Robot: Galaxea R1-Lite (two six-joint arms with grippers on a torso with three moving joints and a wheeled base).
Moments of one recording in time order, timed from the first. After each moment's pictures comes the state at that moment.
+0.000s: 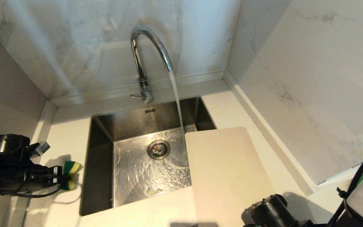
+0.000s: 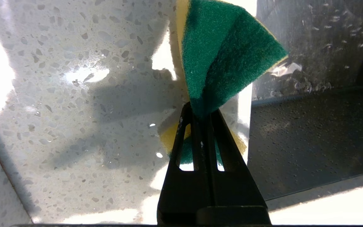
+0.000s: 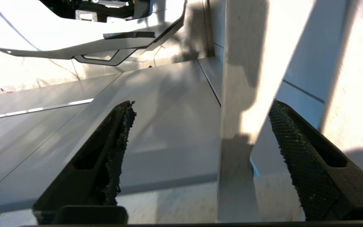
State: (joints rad) left arm 0.13 1.79 -0.69 -0.25 -0.25 -0.15; right arm 0.50 1.85 -0.29 -0.44 0.09 -1.21
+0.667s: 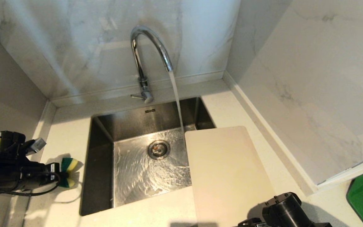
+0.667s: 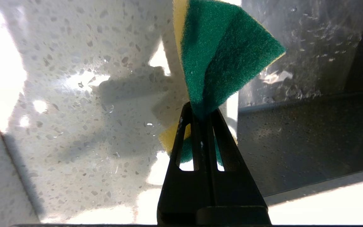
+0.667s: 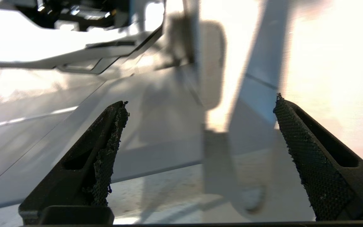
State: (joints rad) left arm 0.13 1.74 -0.69 -0.24 -0.25 -0.18; right arm 0.50 1.71 -0.26 -0.44 0.10 -1.21
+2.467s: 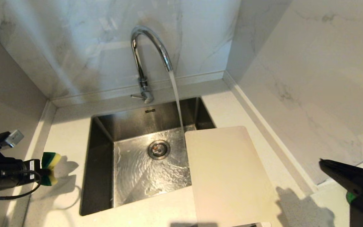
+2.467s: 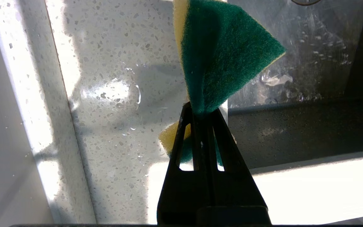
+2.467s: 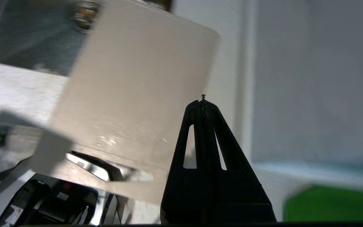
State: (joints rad) left arm 0.12 1.51 -0.68 -0.09 -0.15 -0.17; right arm 0.50 0.86 -0.66 0.06 -0.31 -0.23
